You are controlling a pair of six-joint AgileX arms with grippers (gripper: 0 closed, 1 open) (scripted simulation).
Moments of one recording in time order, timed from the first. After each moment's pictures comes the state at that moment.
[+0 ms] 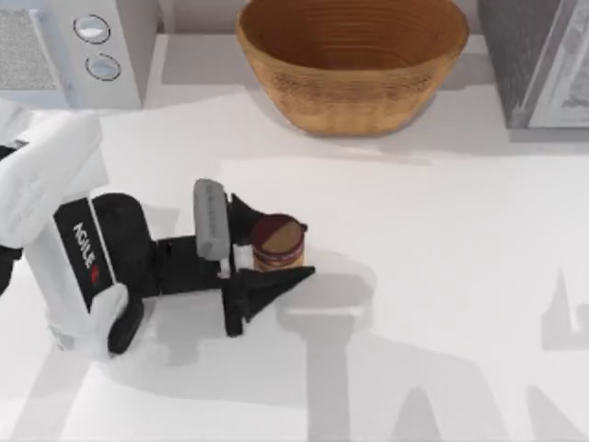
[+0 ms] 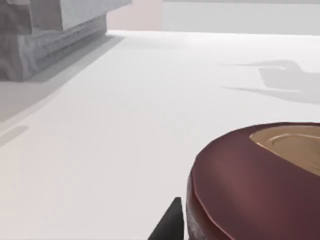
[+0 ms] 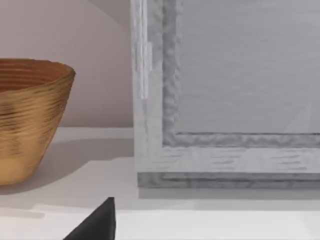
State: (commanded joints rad) left arm -0.32 2.49 0.83 1.63 1.15 0.02; right arm 0.00 0.00 0.00 0.00 0.00 0.00
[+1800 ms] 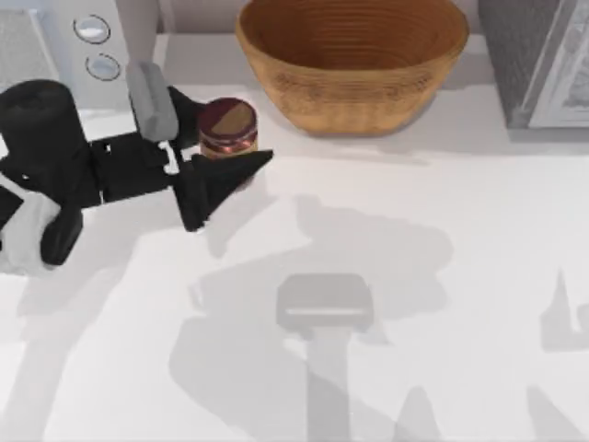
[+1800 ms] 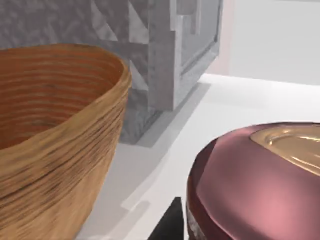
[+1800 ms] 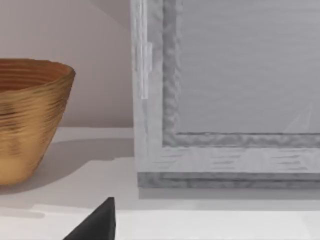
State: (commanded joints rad) left arm -0.21 2.01 0.81 1.12 1.08 0.06; right arm 0.00 0.00 0.00 0.00 0.00 0.00
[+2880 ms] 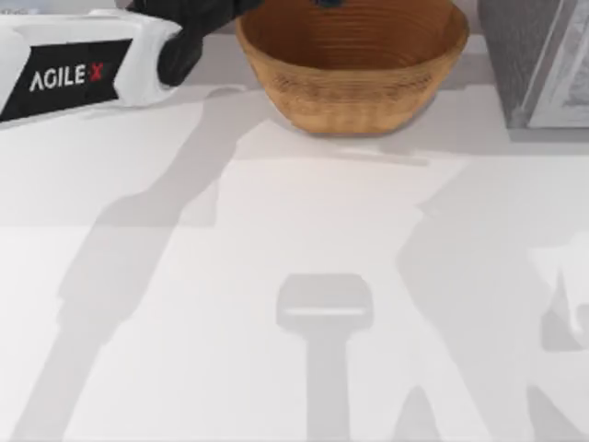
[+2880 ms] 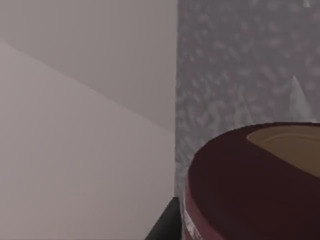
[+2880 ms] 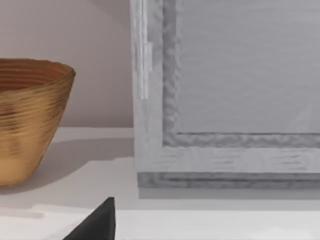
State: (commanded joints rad) left arm -0.41 2.16 1.57 0.58 0.43 0.02; right arm 0.00 0.00 0.00 0.00 0.00 0.00
